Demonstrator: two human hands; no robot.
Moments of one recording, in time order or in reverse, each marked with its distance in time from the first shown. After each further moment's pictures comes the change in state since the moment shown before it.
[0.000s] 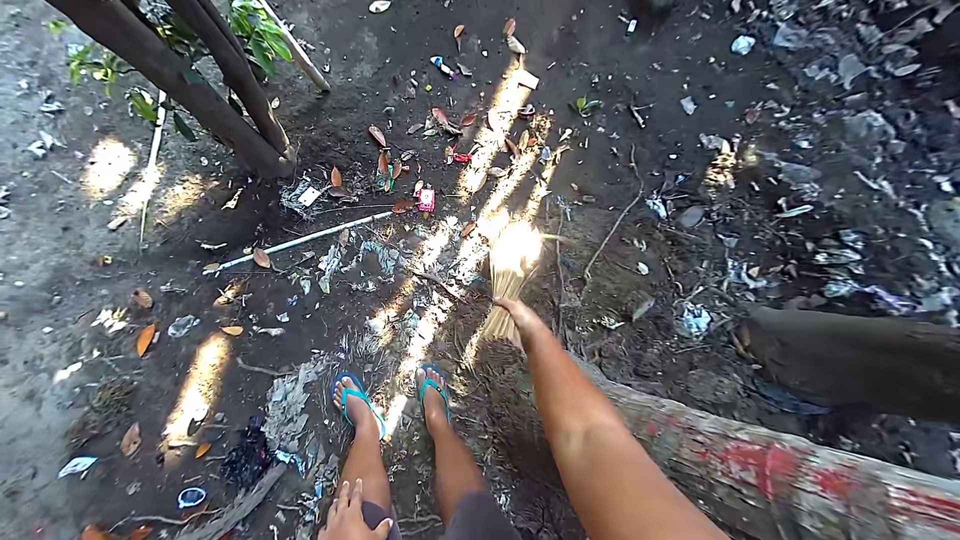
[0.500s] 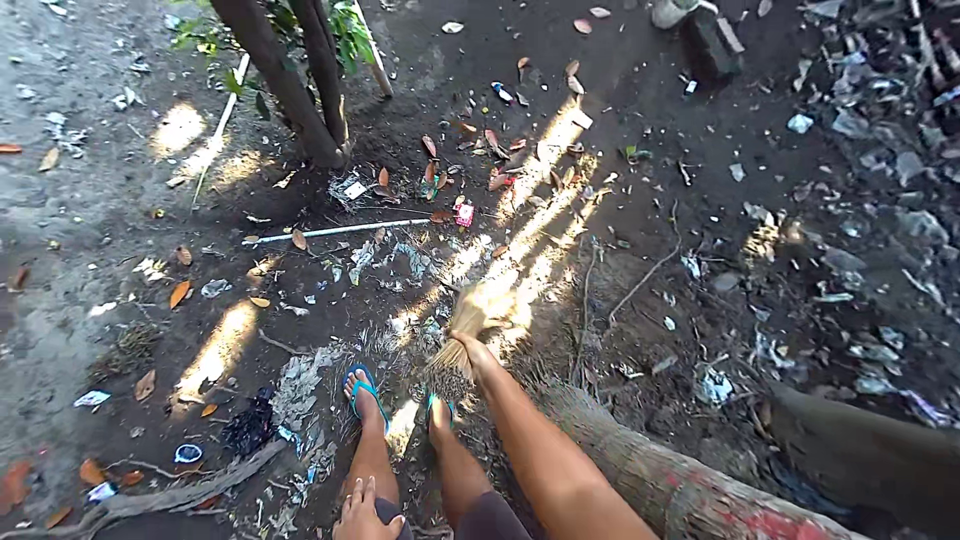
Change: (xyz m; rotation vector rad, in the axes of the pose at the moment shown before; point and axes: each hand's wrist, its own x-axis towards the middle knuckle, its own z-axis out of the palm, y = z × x) left_hand -0.009 -0.011 0.019 -0.219 -0.003 -0.027; right_hand -0.095 0.024 0.156 0.126 -0.216 0.086
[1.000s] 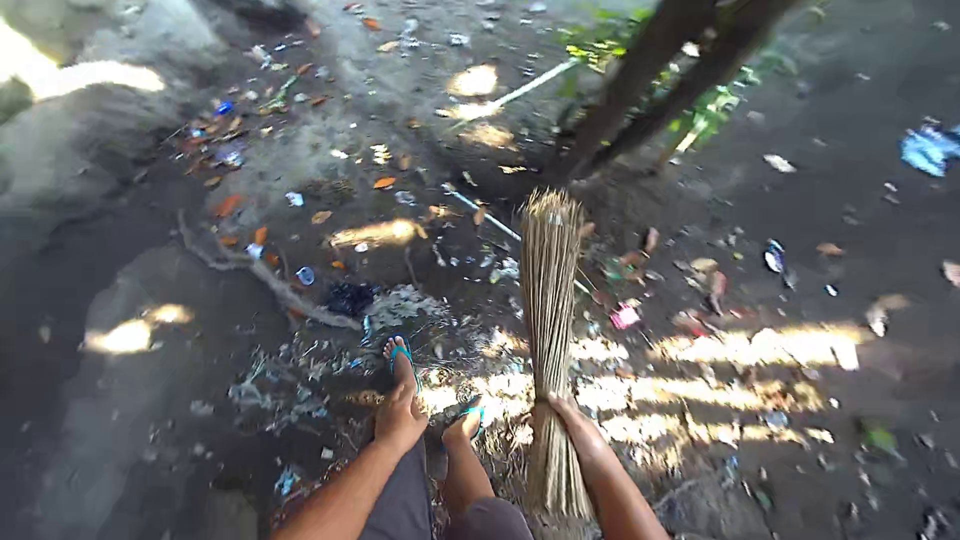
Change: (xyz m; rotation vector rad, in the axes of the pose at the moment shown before) left_hand -0.039 -0.073 -0.013 -0.885 0.283 -0.081; right_hand -0.155 0.023 0.058 -0.806 -0.370 -0.109
